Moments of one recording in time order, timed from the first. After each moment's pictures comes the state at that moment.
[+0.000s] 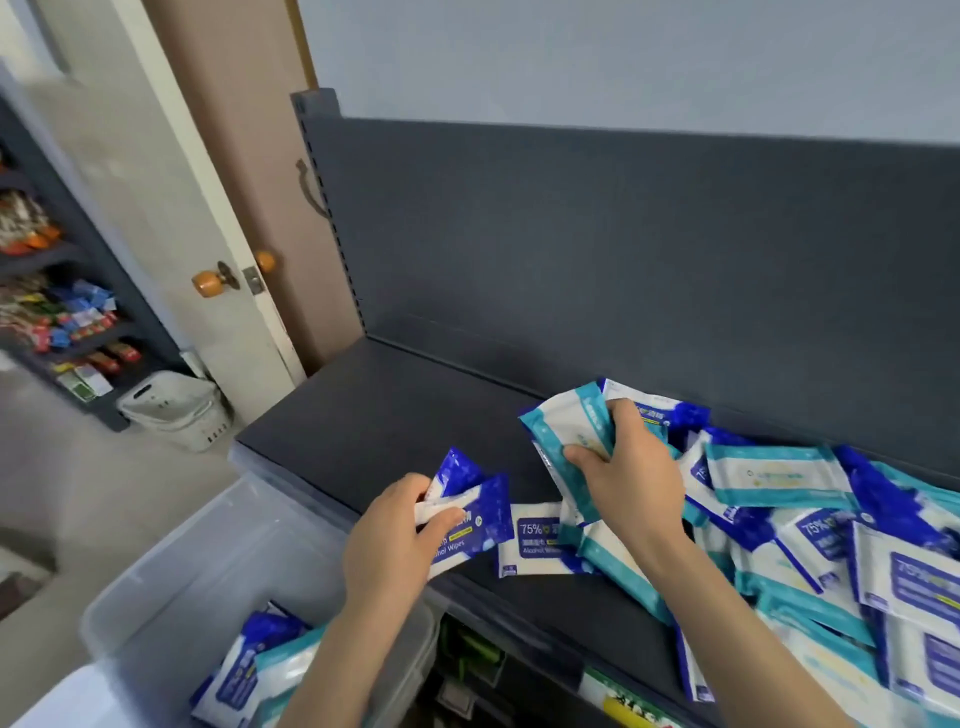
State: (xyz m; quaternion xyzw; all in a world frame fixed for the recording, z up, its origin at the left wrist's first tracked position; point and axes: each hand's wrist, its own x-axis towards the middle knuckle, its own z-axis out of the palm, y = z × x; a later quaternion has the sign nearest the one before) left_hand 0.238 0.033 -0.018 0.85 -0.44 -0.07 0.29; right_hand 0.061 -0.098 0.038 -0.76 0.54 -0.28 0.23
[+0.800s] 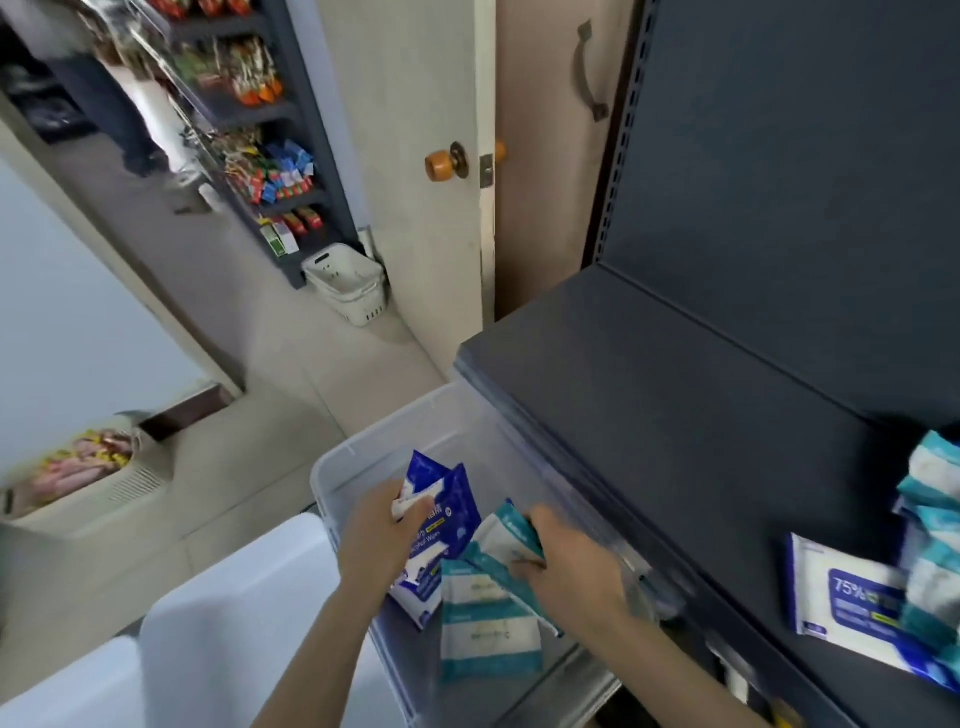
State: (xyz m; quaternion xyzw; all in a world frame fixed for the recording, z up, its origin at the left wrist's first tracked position) left_hand 0.441 0.197 -0.119 0.90 -0.13 -0.18 0.37; right_hand 0.286 0.055 -0.093 -0.91 0.28 0.08 0.30
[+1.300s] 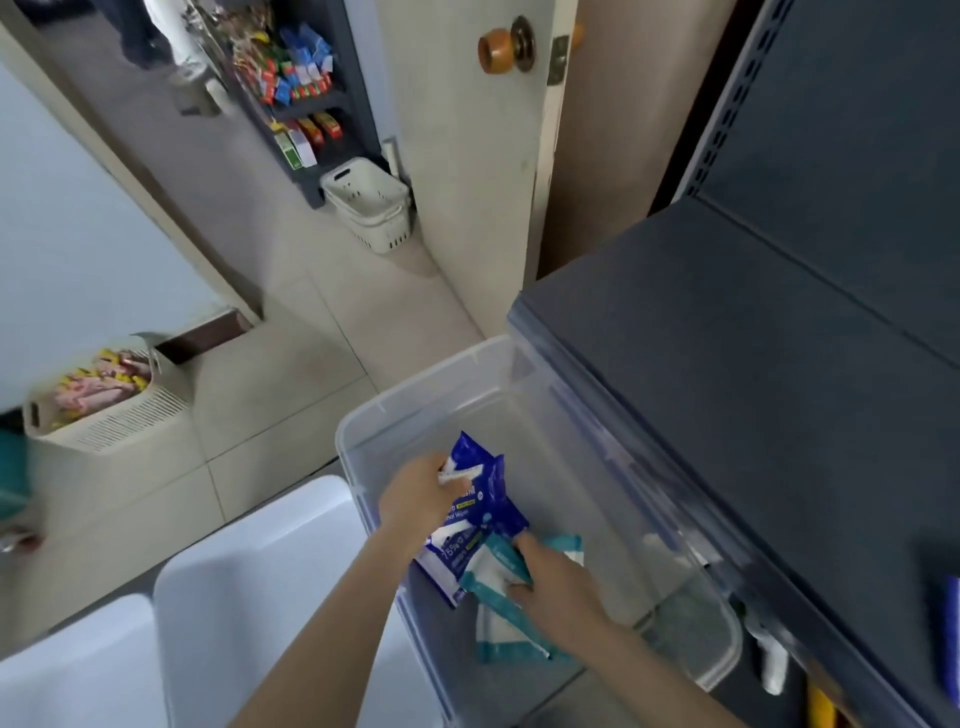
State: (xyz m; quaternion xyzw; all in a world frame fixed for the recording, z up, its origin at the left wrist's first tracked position) left_hand 0.501 0.185 -0.195 0.92 -0.14 -0.30 0.23; right_hand 0.335 0.091 -0.197 -0.88 0.24 0.22 0.35
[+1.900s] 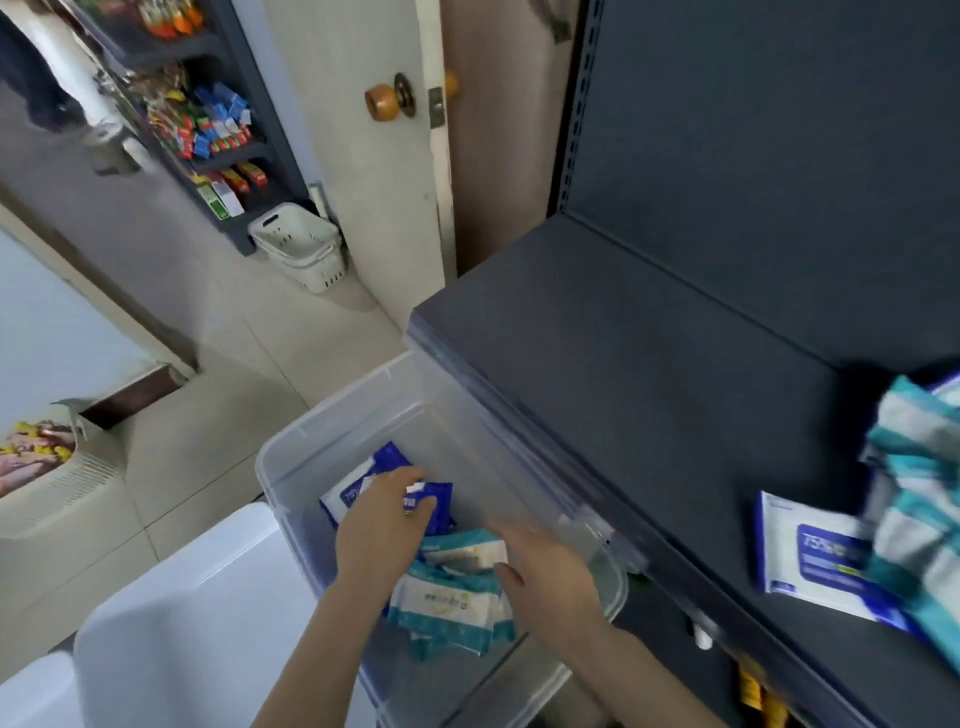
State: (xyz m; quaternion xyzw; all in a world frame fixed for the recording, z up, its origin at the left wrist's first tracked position) left_hand 0.426 0.170 -0.146 0.92 -0.23 -0.20 0.25; right_hand 0.270 0.059 -0.153 -0.91 0.26 0.05 0.33
